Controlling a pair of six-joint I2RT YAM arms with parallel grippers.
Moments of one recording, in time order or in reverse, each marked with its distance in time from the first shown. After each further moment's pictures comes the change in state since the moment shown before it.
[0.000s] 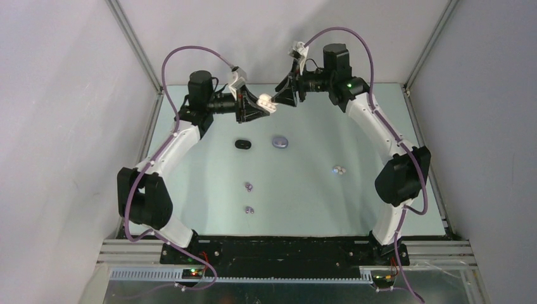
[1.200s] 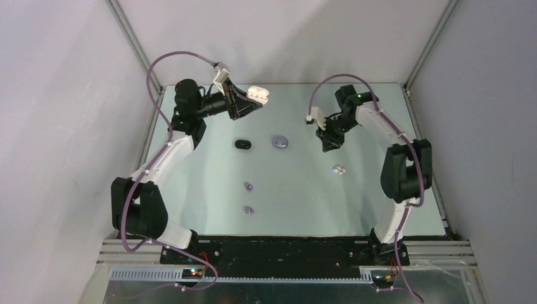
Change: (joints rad) left arm 0.055 -0.084 -0.154 0.348 -0.121 -0.403; right arm -0.167 -0.038 -0.305 -0.721 0.339 -0.907
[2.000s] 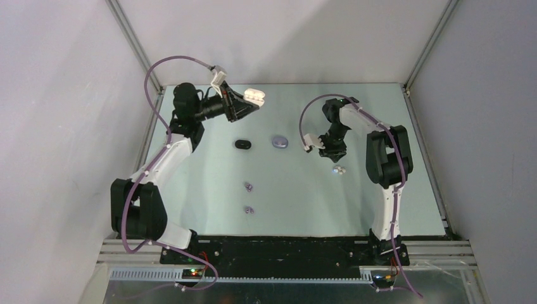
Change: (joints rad) left arm 0.030 -0.024 -0.057 0.005 -0.036 -0.012; right arm 0.057 0.266 0.062 -0.172 0.362 -0.495
